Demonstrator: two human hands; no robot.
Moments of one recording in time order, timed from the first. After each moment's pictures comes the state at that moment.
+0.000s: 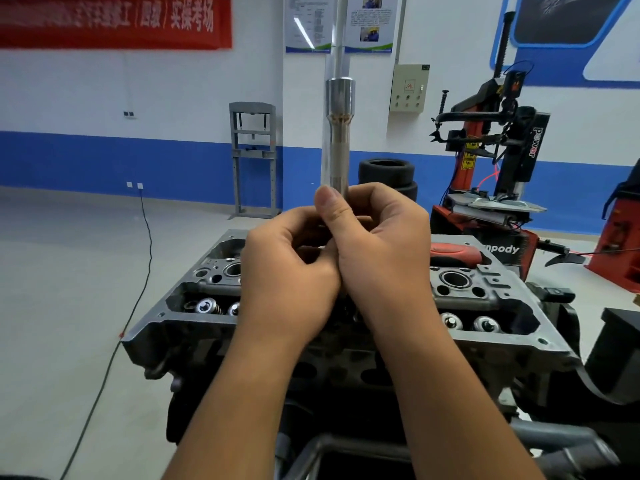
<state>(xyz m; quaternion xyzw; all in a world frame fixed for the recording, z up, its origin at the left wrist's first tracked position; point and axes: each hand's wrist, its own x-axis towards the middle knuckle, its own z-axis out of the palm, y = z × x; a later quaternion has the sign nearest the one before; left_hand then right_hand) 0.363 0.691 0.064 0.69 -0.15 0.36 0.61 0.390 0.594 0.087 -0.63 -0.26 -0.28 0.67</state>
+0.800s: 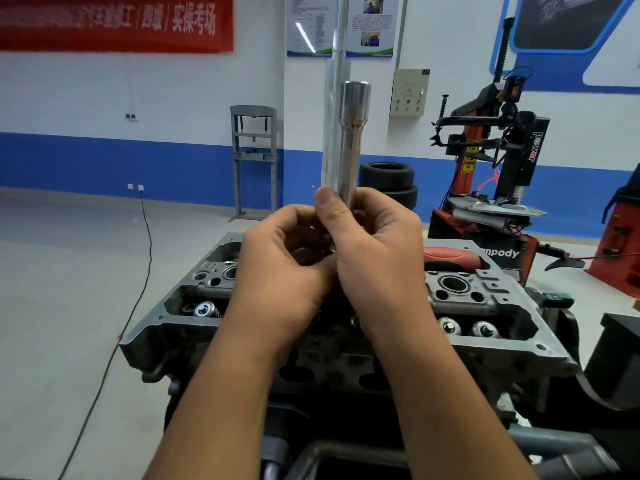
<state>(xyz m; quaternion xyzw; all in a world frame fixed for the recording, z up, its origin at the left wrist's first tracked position) 0.366 0.699 0.065 0.66 -0.16 0.28 0.67 0.387 0.596 0.087 -0.61 -0.27 -0.25 0.70</state>
